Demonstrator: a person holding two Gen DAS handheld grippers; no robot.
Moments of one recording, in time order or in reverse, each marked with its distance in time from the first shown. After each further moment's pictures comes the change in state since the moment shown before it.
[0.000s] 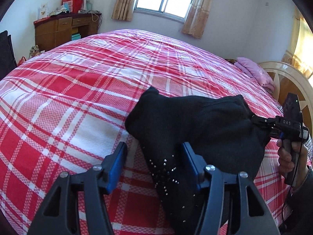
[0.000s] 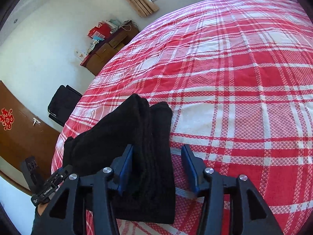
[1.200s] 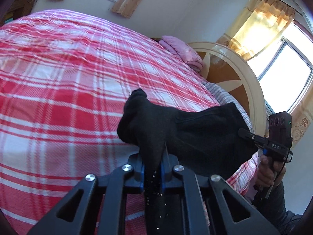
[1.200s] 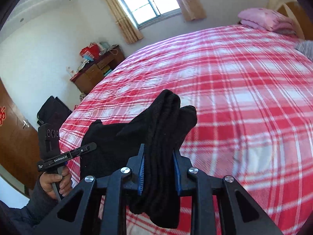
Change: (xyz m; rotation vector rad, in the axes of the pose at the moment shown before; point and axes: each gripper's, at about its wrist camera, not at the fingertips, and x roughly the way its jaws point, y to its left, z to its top) left arm -0.006 -0.191 -0.012 0.065 0.164 -0.551; right arm -0.267 -0.028 -0.100 -0.031 -0.189 -0.186
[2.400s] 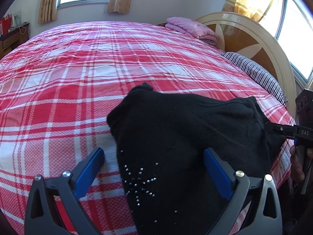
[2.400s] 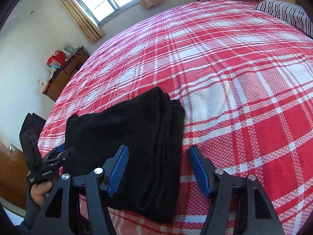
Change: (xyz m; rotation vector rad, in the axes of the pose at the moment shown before) left arm 0.070 -0.046 -0.031 0.224 0.084 0.257; right arm -0.008 -0.078 -0.071 0.240 0.072 -0.167
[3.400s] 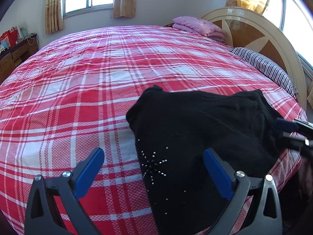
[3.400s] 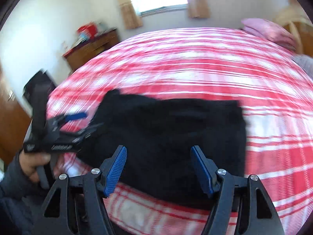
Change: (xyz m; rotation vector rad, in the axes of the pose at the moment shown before) left arm -0.022 -0.002 -0.006 0.042 -0.009 0.128; right arm -0.007 0.093 -0.026 -0.322 -0.049 0.003
